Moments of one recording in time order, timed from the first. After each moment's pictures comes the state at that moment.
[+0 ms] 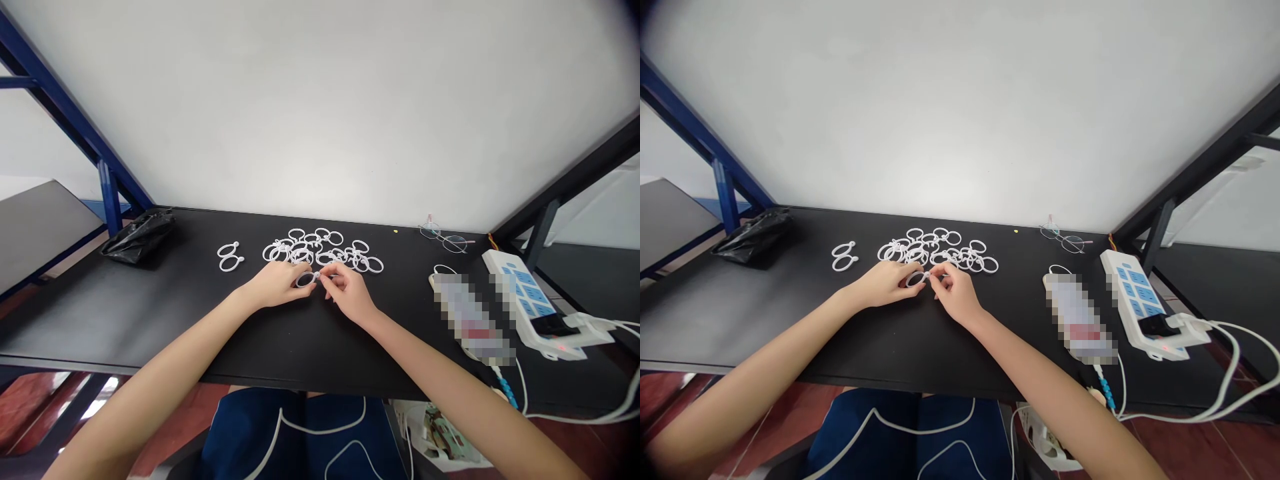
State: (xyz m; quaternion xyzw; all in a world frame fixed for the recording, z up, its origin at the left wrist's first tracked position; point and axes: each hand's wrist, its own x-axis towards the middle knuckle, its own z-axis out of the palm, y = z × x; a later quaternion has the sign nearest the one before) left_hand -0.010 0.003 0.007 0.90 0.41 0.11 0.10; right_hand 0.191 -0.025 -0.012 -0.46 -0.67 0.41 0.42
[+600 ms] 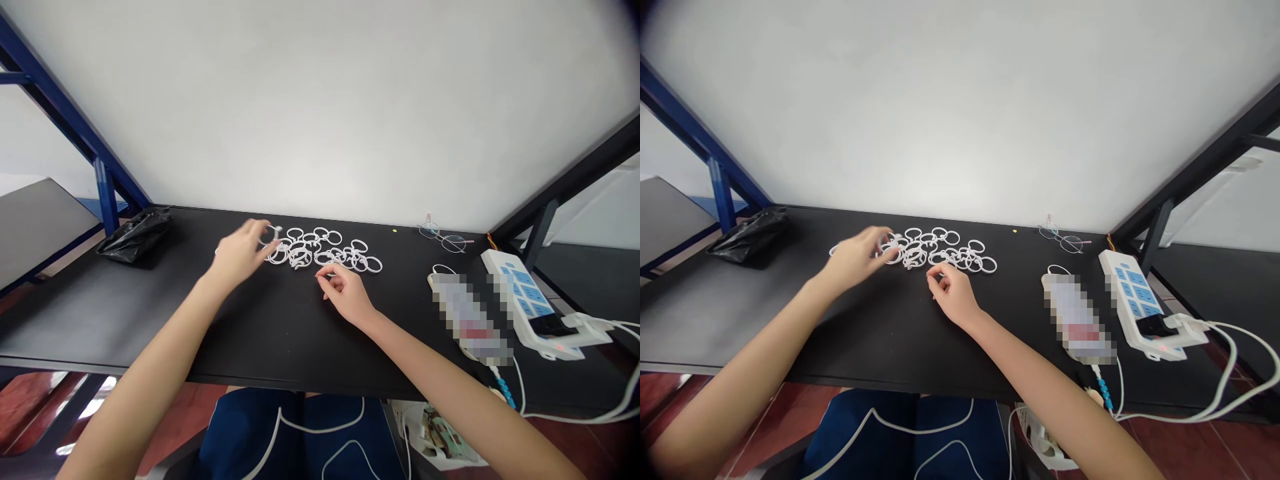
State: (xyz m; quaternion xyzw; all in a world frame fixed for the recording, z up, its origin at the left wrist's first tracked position) left_hand -0.043 0.016 0.026 0.81 0.55 0.21 -0.01; right_hand 0.190 -0.028 -0.010 -0.48 -0.68 0.38 0.40
